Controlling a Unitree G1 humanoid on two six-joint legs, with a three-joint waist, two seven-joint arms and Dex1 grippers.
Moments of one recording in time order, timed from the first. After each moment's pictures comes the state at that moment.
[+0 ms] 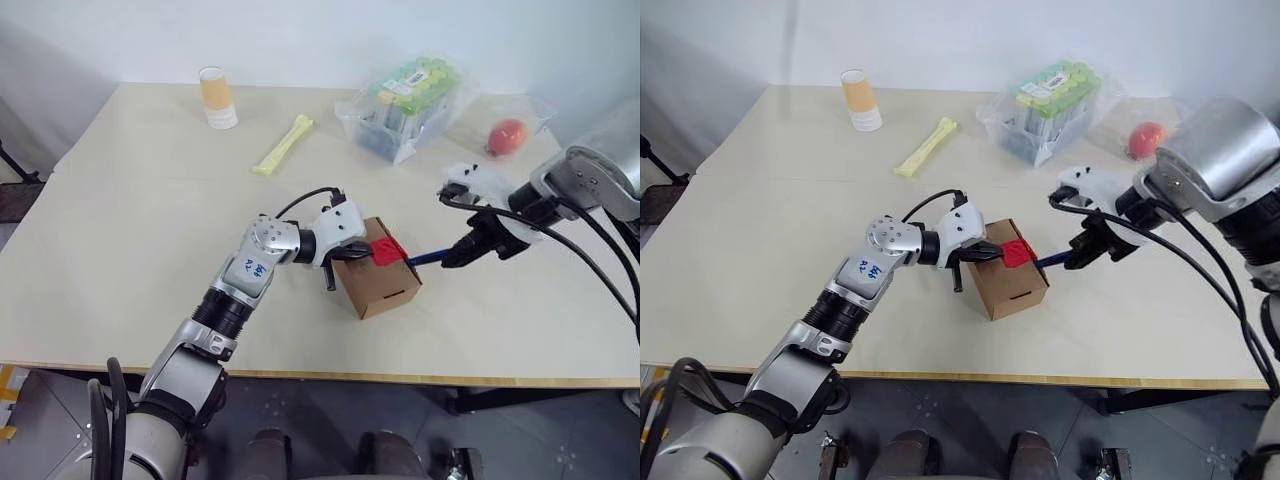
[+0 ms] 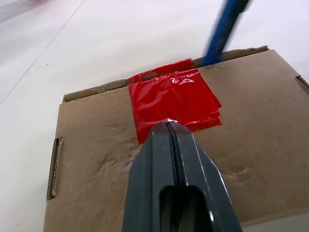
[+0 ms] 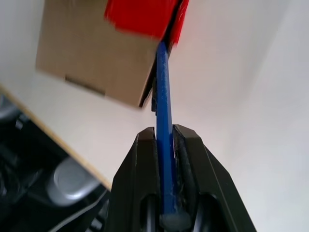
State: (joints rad) left arm -0.85 0.24 -0.33 0.37 0.04 0.27 -0.89; right arm -1.44 -1.11 0.84 0.02 0.75 1.61 1.00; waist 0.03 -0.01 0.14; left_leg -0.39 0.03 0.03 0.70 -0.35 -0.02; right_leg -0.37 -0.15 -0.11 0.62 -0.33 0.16
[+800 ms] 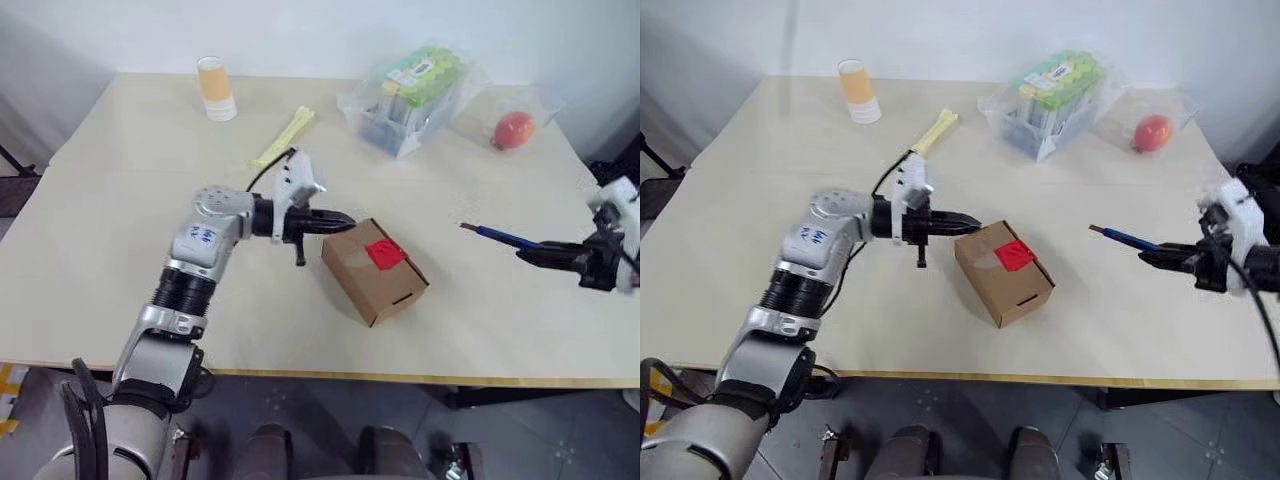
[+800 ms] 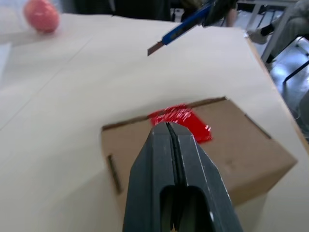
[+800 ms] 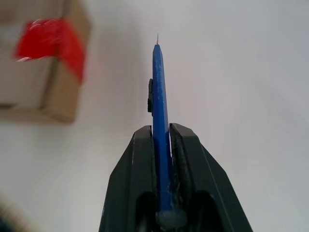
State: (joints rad) left arm -0.92 0.43 -0.14 0.34 -0.22 0.38 -1.16; right arm -0.26 -1.04 -0.38 0.02 0.59 0.86 0.89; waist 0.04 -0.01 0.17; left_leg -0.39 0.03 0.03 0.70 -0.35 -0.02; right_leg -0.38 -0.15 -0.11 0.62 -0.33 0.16
